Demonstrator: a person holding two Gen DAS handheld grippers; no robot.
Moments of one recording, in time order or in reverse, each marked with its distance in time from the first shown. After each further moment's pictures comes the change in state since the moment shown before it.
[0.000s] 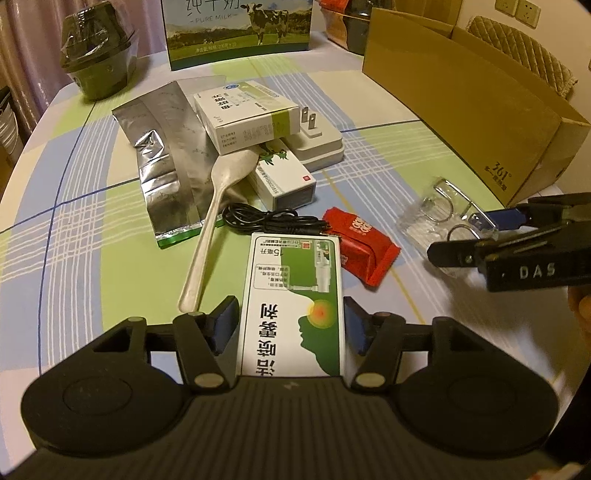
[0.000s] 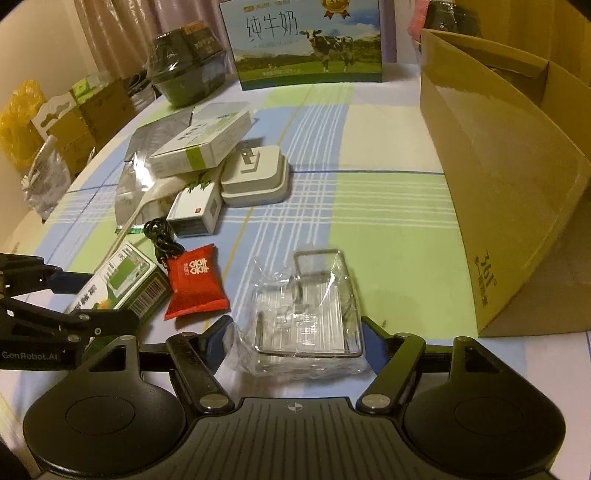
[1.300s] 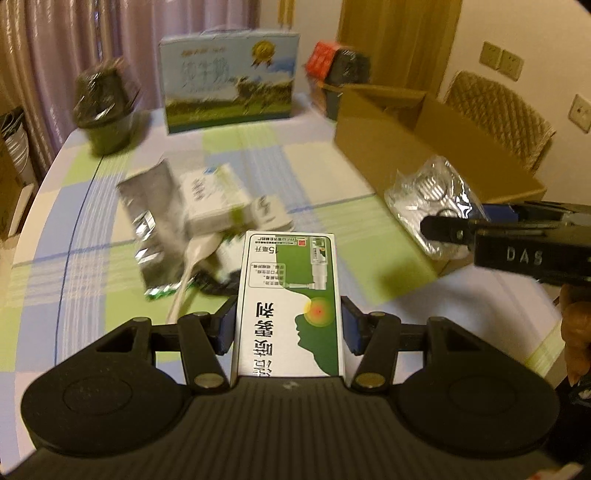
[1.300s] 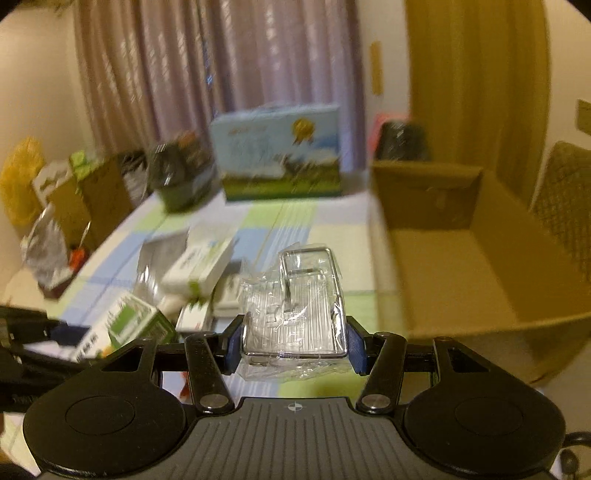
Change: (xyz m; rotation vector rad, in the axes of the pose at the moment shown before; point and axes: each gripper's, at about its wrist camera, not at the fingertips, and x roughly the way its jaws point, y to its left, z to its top) left arm -0.083 -0.055 0.038 -0.051 -0.143 -0.009; right arm -0.125 -0.010 0.035 0.008 -0.289 -0.075
